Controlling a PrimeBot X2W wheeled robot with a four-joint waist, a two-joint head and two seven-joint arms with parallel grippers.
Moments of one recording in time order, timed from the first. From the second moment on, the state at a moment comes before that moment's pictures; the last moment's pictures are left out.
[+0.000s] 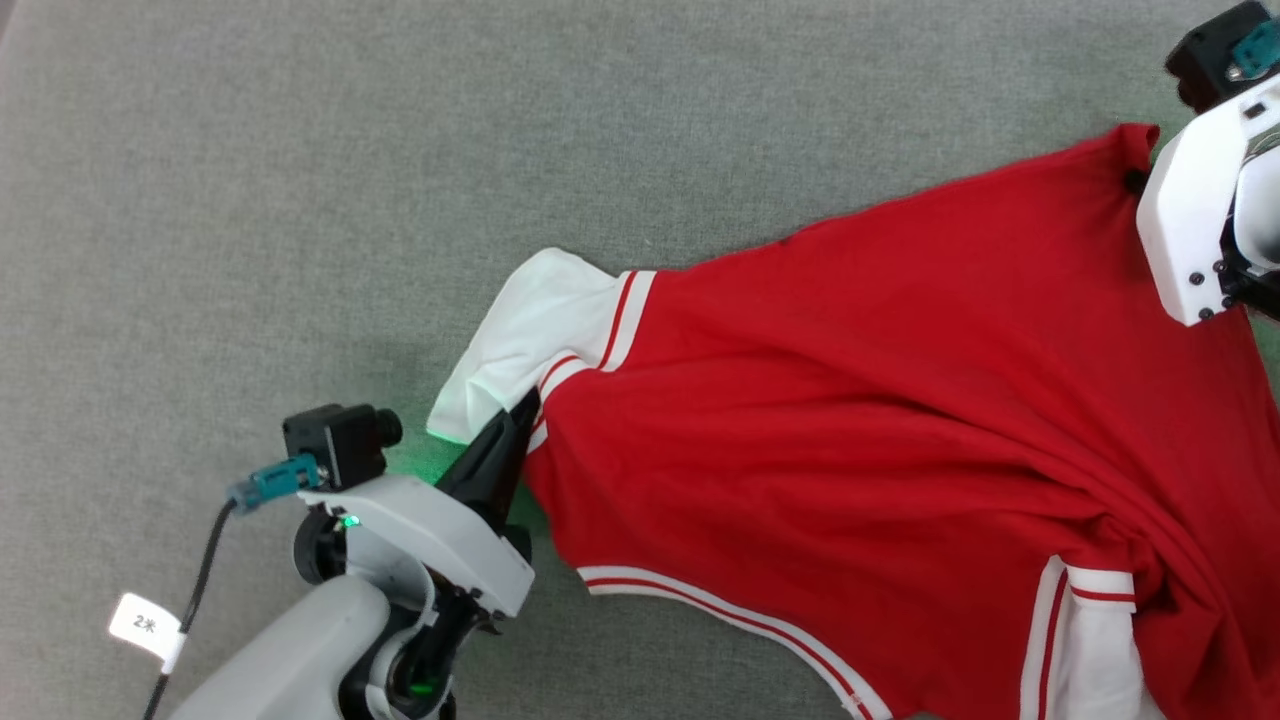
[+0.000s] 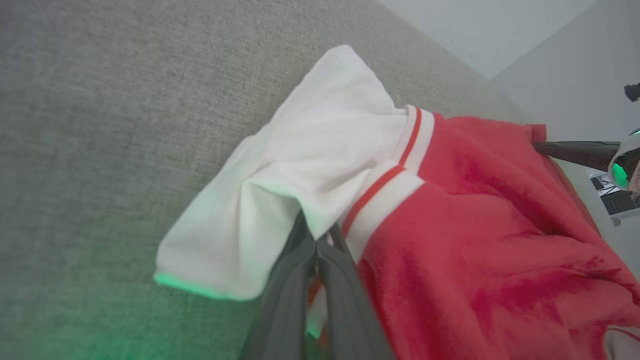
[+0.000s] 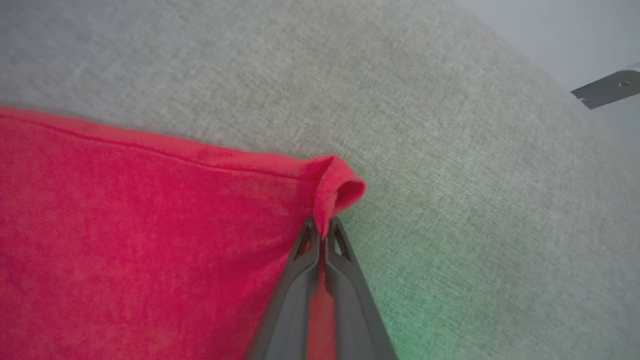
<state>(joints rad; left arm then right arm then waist) -0.49 0.52 -0.77 0.11 -1.19 0.20 -0.20 -1.03 -0.58 0.64 0.53 0.55 0.13 0.68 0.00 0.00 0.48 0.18</state>
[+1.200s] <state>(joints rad) -1.75 0.37 -0.52 0.98 -1.17 -0.02 -0.23 -1.78 -0.28 -0.01 1.12 0.28 0.13 -0.10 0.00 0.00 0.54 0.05</state>
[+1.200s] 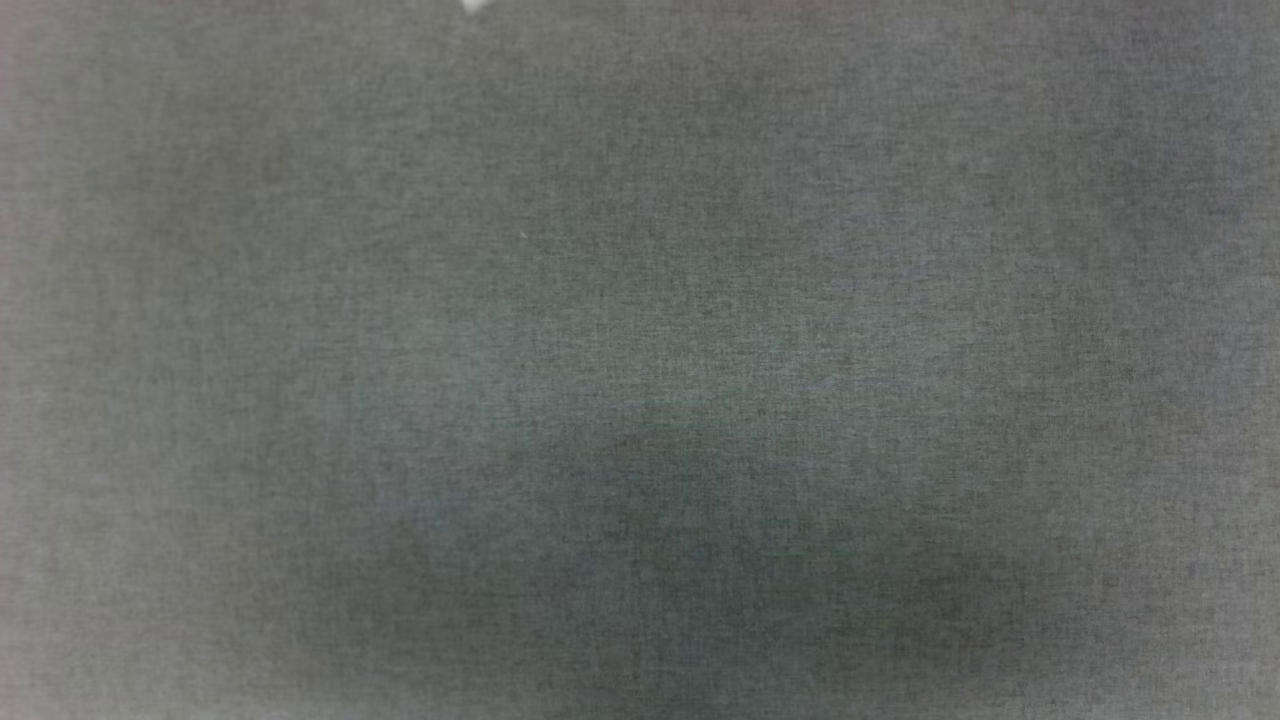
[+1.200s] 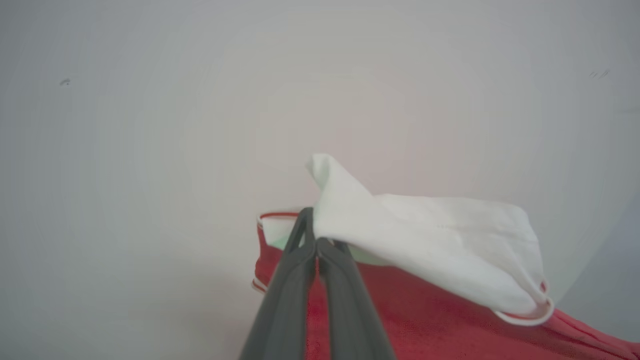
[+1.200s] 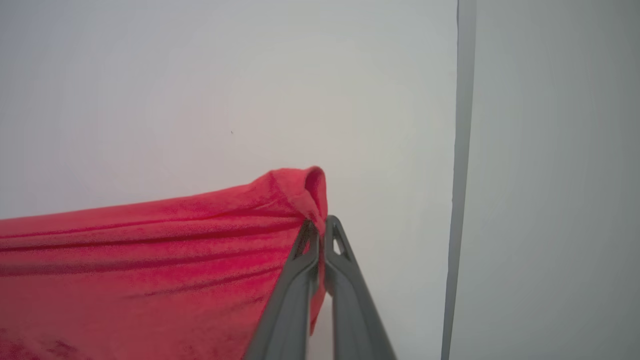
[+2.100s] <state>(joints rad) -0.85 0.42 -0.54 0.54 -1.37 -0.13 -0.25 -0.96 -0.51 0.38 0.55 0.72 0.13 0.05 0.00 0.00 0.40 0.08</state>
